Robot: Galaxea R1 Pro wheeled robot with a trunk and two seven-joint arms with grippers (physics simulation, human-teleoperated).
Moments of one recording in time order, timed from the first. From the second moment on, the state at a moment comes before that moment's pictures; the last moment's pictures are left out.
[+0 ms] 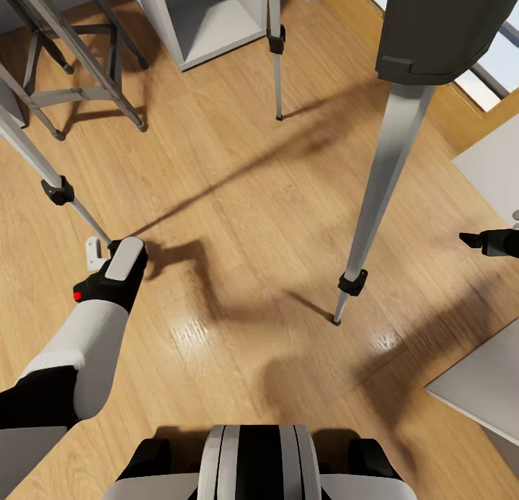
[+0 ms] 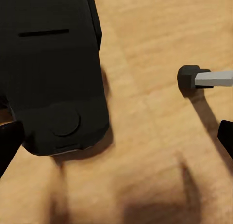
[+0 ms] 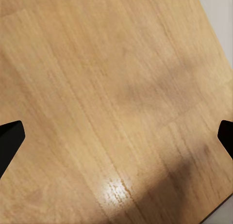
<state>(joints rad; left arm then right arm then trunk) -1.17 0.03 0.12 -0.75 1.07 -0.46 0.93 -0.83 -0.56 -0.26 -1.61 0.06 1.04 0.40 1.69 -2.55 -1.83</state>
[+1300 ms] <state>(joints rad) -1.17 0.03 0.13 -0.76 1.07 -0.46 0.93 -0.83 -0.56 -0.26 -1.61 0.06 1.04 0.40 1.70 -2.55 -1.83</state>
